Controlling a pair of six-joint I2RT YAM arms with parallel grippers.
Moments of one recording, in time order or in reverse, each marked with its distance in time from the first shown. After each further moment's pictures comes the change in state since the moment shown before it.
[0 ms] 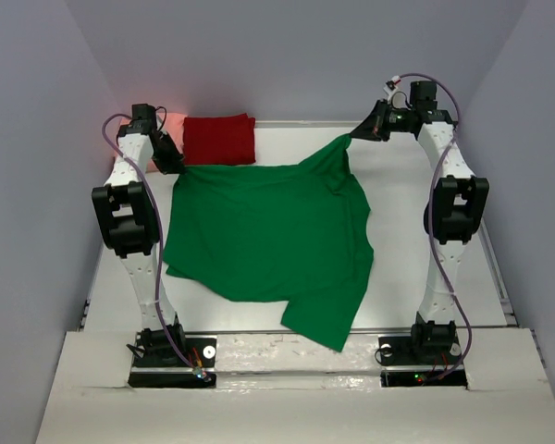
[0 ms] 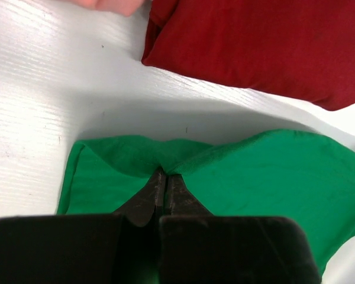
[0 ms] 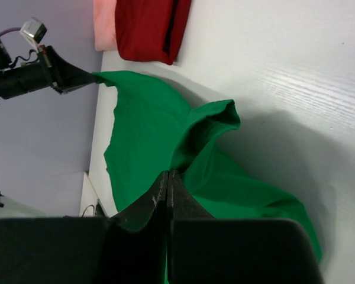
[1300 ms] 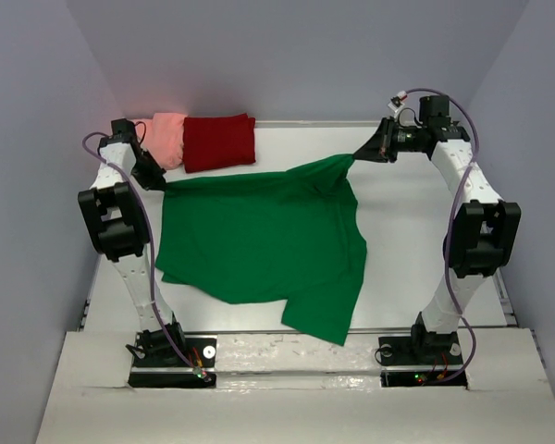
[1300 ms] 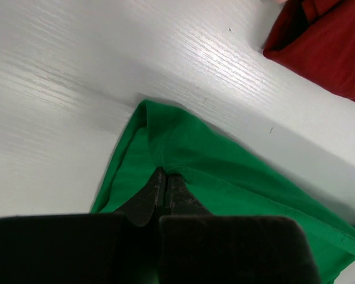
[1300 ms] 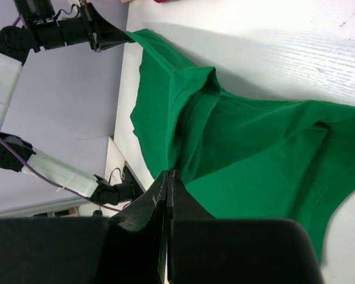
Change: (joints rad) left arm 0.122 -0.016 -0.105 -0.035 -0.046 0.022; right arm 0.013 -0.432 -0.487 -0.006 -0.045 -0.003
